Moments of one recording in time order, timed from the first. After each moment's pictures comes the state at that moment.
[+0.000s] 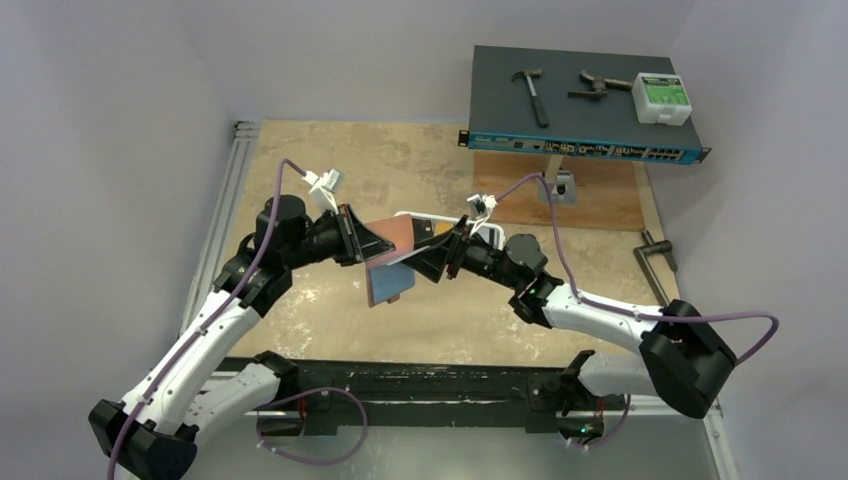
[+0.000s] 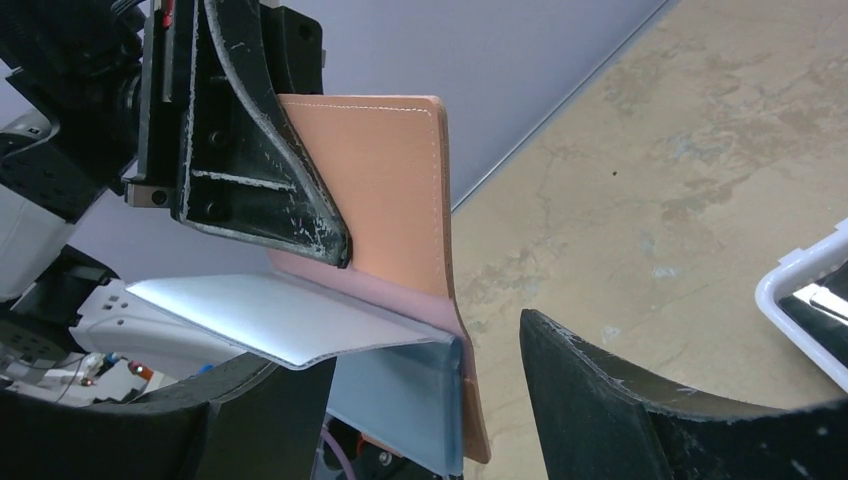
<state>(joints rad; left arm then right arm) -0.47 0.89 0.89 -0.36 0.48 -0.80 0.79 1.24 0.54 0.81 -0.36 0.77</state>
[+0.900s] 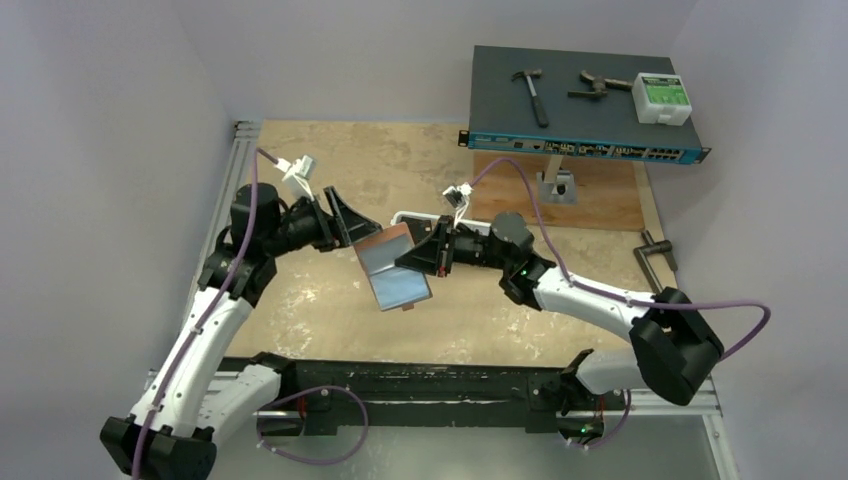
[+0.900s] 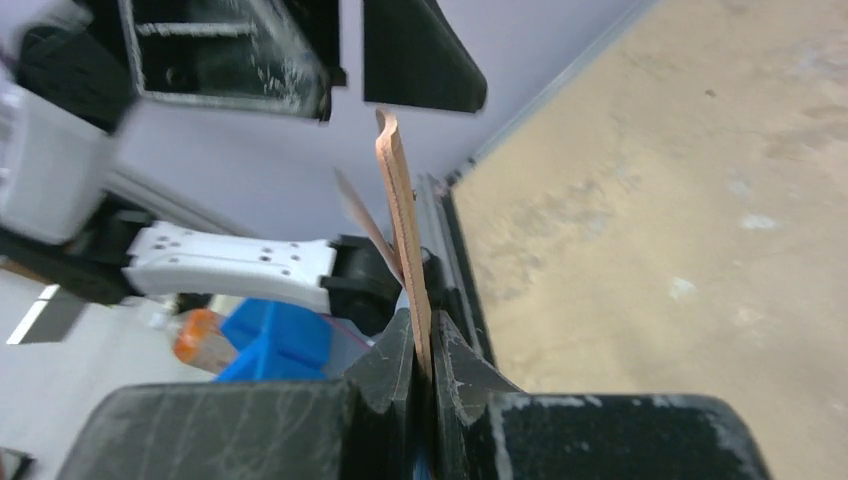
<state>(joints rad) -0.32 0.87 0.92 -0.38 0.58 -0.75 0.77 1.34 0.64 0.82 -0.62 0.87</state>
